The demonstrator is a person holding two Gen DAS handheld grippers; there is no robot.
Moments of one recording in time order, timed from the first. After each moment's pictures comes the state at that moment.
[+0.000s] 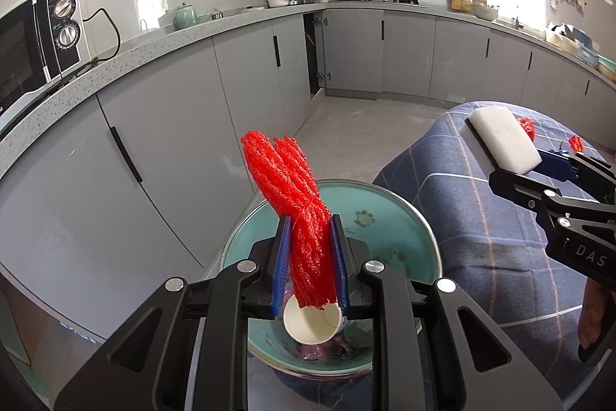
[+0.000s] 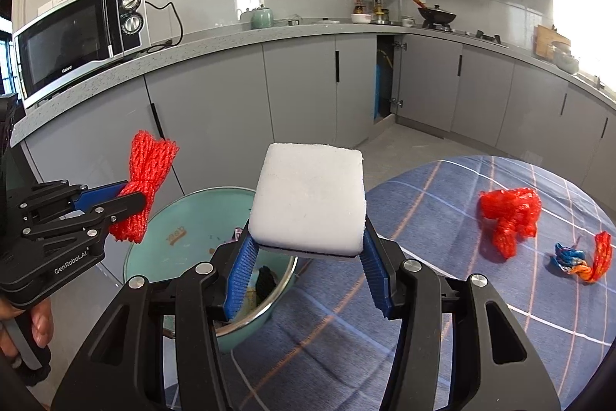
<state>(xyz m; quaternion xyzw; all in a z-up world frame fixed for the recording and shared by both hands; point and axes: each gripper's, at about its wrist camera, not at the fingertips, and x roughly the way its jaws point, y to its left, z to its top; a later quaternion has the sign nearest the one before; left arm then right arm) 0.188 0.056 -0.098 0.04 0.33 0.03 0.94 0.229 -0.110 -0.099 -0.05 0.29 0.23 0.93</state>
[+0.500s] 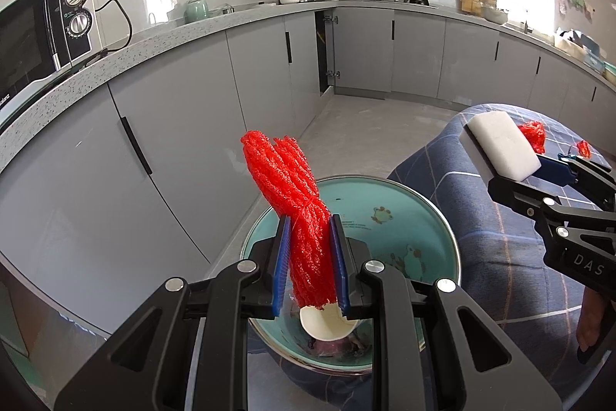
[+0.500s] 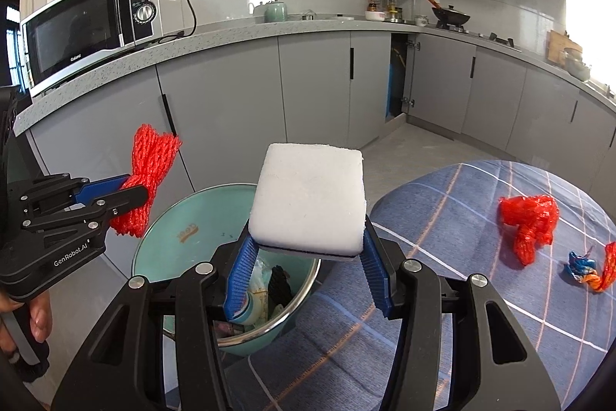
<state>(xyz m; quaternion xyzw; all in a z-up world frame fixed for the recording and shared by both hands) 0.183 0.074 -0.099 0.03 0.33 0.04 0.94 0.232 -0.088 -0.103 -0.06 0.29 0.25 0.92</state>
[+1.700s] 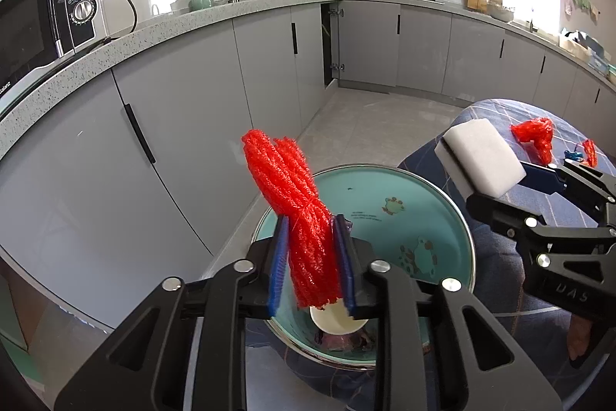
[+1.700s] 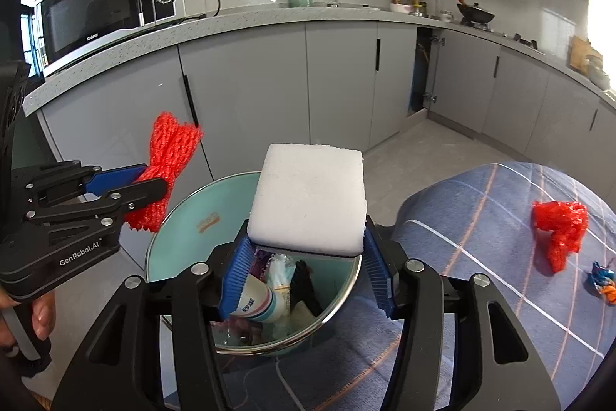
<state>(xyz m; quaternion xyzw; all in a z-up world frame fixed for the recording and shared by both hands) 0.185 0.085 -0.107 0.02 0.35 0.05 0.94 0.233 -0.056 -0.116 -0.08 0.30 0.28 0.91</state>
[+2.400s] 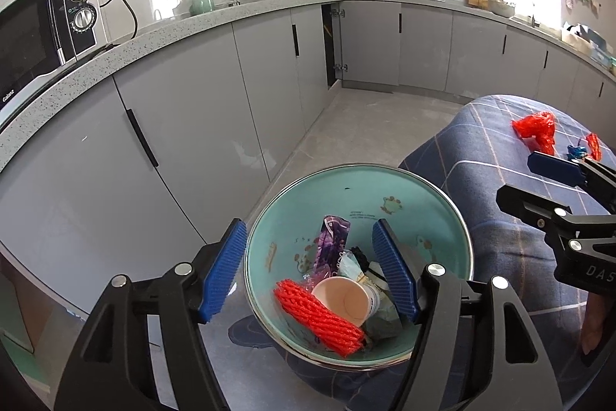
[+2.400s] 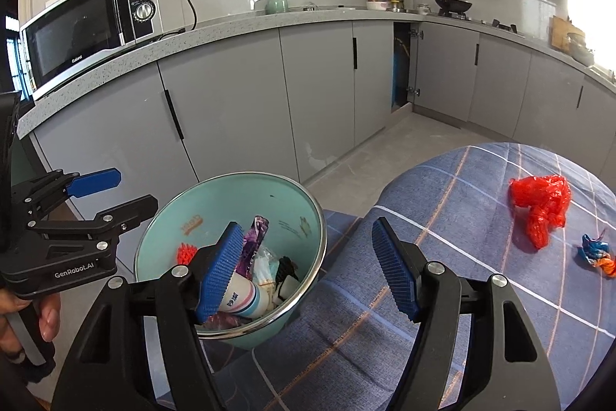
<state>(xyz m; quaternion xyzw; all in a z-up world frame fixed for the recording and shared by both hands) 0.182 0.074 -0.108 0.03 0.34 0.06 0.94 0.231 -0.093 -0.115 -0.04 0.31 0.26 0.91</state>
